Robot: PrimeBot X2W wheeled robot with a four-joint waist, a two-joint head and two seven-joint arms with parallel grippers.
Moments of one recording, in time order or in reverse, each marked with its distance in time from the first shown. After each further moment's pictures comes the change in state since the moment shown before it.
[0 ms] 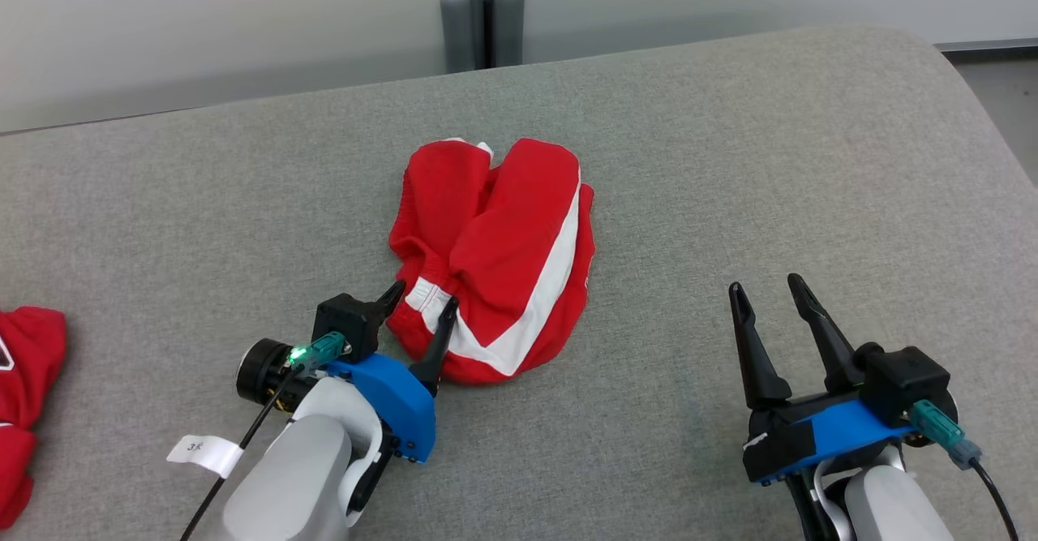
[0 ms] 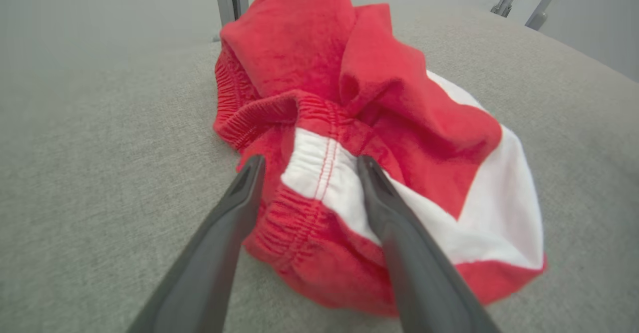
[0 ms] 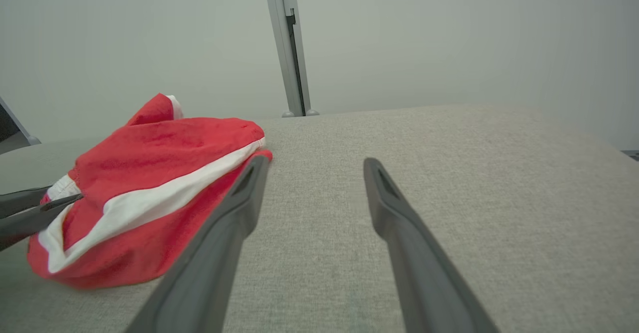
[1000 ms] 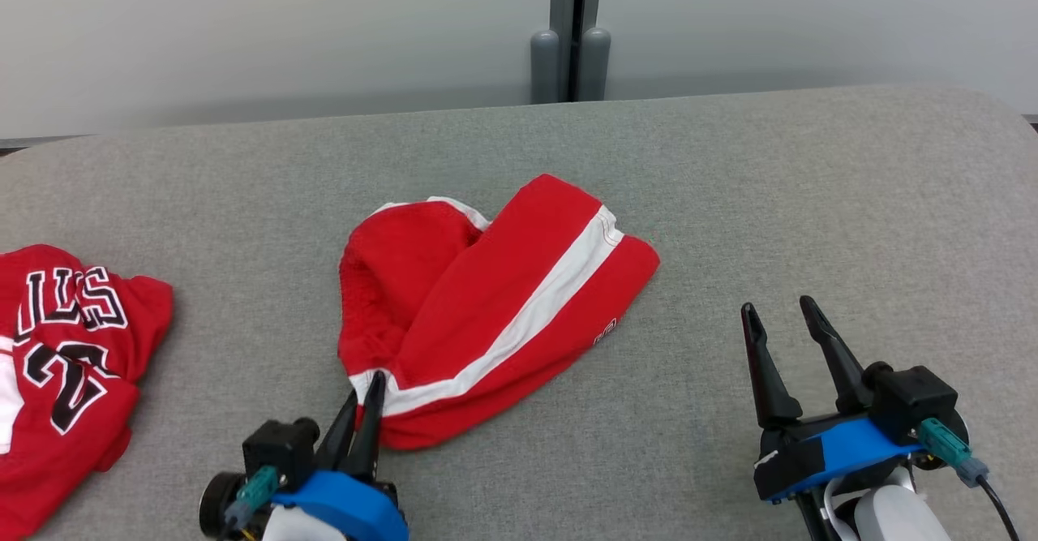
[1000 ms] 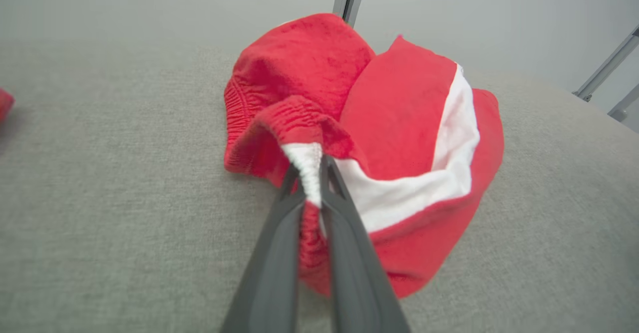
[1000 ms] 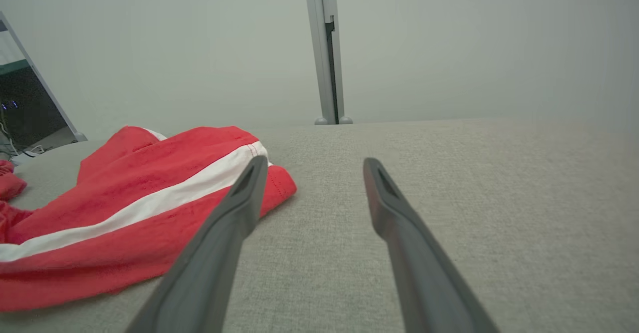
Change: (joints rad) left arm 0.277 0.035 0.102 -0.196 -0.075 0.105 -0.127; right arm 0.034 0.000 -0.026 0.008 -0.008 0.000 -0.001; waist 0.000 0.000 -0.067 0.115
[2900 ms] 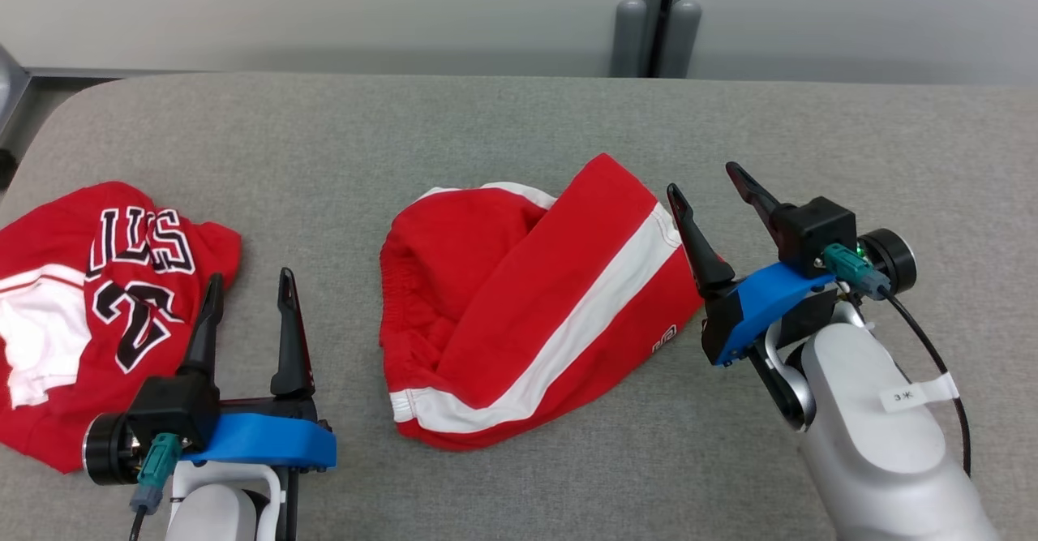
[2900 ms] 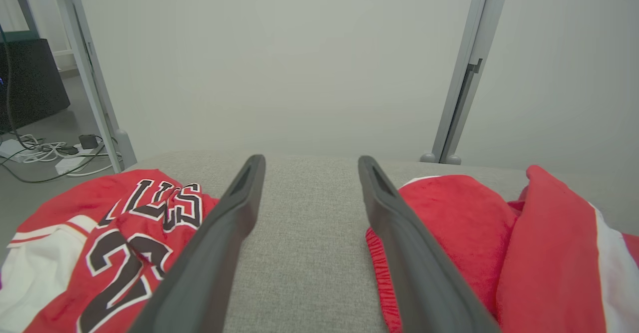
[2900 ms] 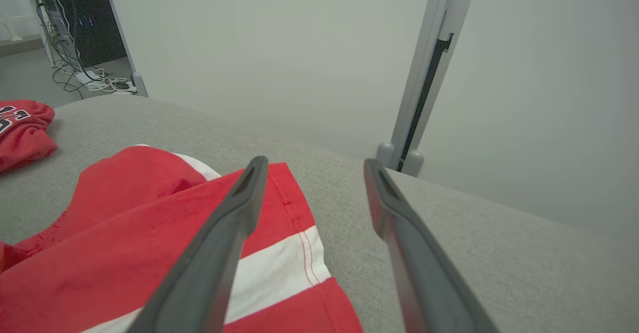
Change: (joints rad) left arm 0.056 -0.078 0.372 -0.283 0.285 0.024 -0.001; right arm -0.381 -0.021 0.130 0.236 -0.112 0.000 0.104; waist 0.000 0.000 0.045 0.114
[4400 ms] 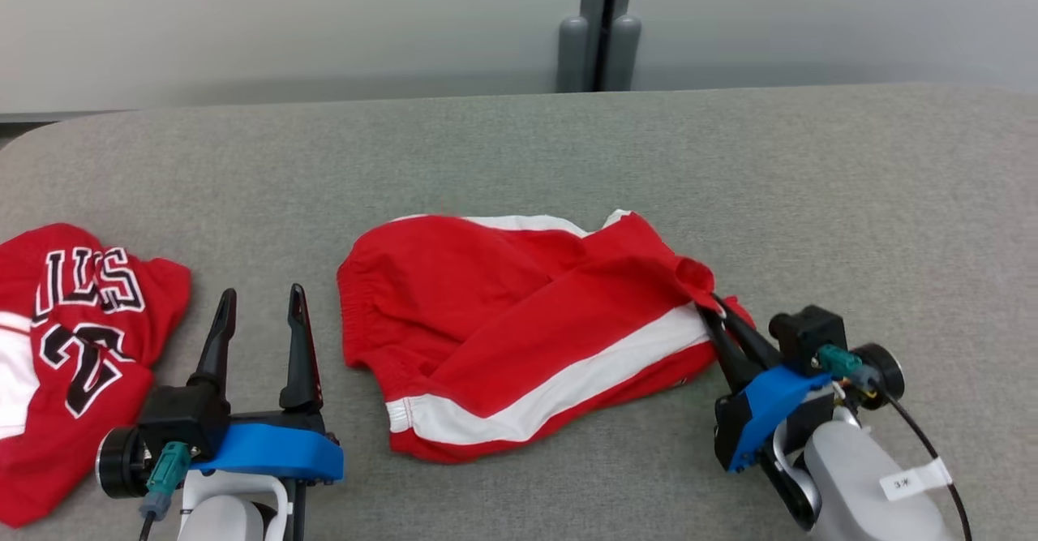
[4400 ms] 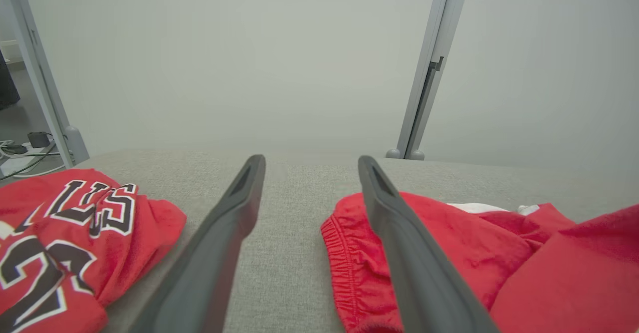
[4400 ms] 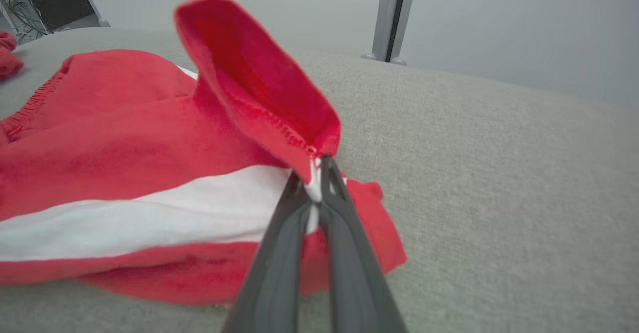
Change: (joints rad) left arm 0.005 -0.057 0.050 0.041 0.042 -0.053 0.000; right arm 0.043 -0.064 0.141 0.266 0.148 0.000 -0.103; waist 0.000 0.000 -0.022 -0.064
